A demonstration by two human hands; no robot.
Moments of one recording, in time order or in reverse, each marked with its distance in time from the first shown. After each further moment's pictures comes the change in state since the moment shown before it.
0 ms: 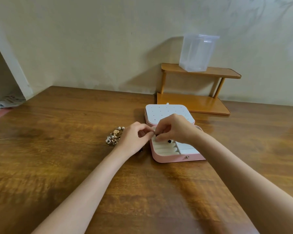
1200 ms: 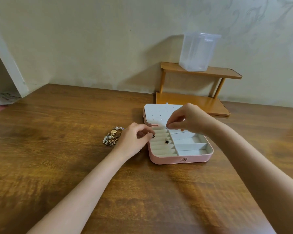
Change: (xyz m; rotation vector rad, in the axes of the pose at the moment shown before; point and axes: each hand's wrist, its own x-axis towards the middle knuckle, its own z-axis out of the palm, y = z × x) left_hand -0.003 0.004 0.002 -0.079 -0.016 -0.073; right_hand -0.003 0.013 -0.036 -0.099 0.031 0.018
